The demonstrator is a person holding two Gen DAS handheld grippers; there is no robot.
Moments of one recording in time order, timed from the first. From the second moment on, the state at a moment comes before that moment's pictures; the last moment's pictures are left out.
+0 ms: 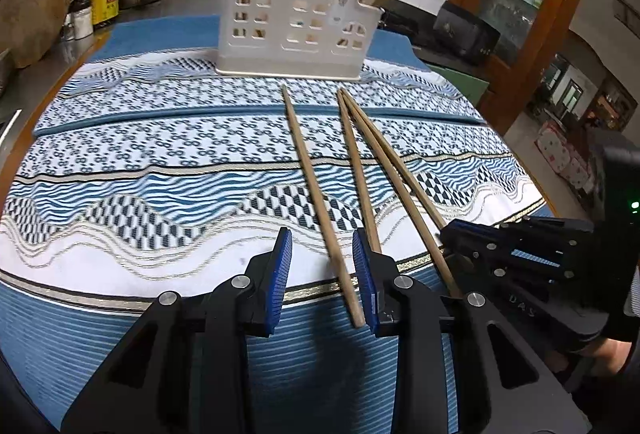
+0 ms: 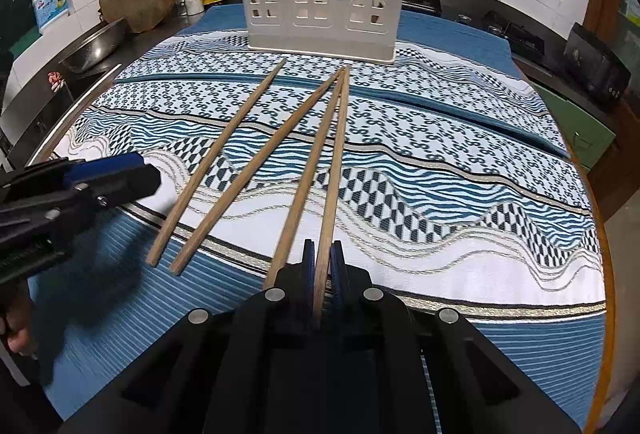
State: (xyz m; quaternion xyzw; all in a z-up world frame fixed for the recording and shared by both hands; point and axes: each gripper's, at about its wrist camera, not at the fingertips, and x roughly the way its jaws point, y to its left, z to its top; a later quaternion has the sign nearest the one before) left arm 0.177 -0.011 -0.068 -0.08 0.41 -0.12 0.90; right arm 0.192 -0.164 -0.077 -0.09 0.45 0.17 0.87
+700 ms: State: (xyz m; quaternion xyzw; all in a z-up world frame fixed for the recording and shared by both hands) left arm 0.199 -0.026 -0.077 -0.04 0.43 -0.09 0.90; right arm 0.194 -0.181 -0.079 -0.08 0.45 0.17 0.87
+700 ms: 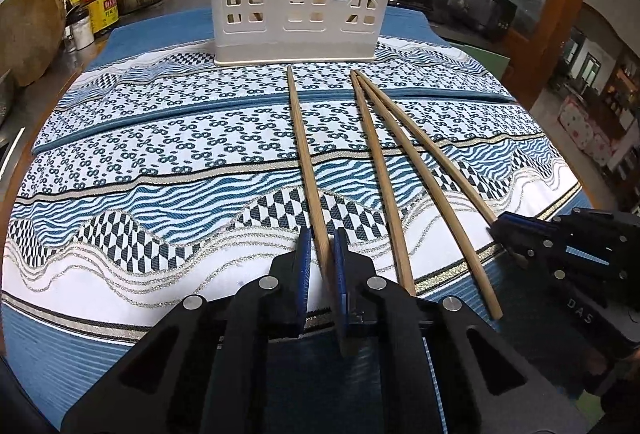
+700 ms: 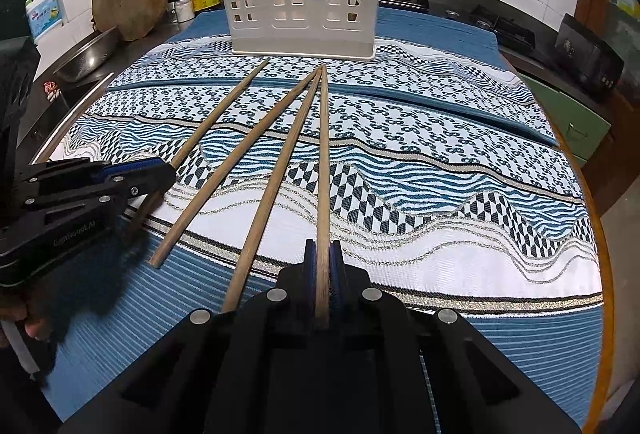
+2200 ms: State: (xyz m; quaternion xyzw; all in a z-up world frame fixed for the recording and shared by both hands) left arm 0.223 0.014 0.052 0.00 0.30 -0.12 0.95; right arm 0.246 -0.180 0.117 -0.09 0.31 0.22 0.92
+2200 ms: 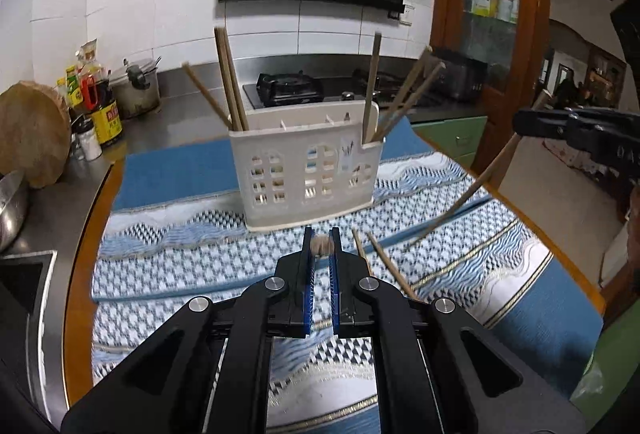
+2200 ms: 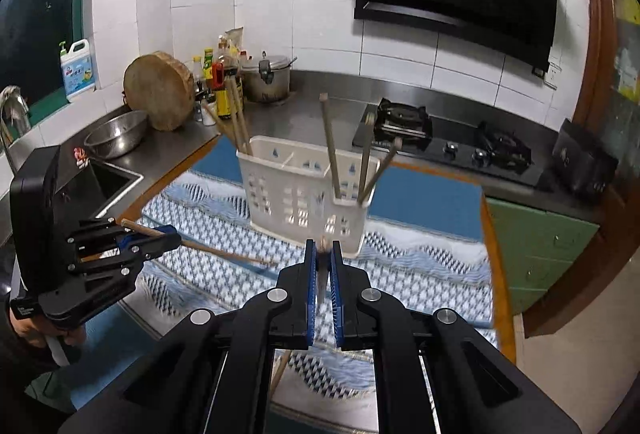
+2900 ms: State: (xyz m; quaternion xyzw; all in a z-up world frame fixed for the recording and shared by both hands) left arm 0.274 0.018 0.176 0.02 0.20 -0.11 0.97; right arm 0.323 -0.156 0.211 -0.10 0.26 0.21 0.94
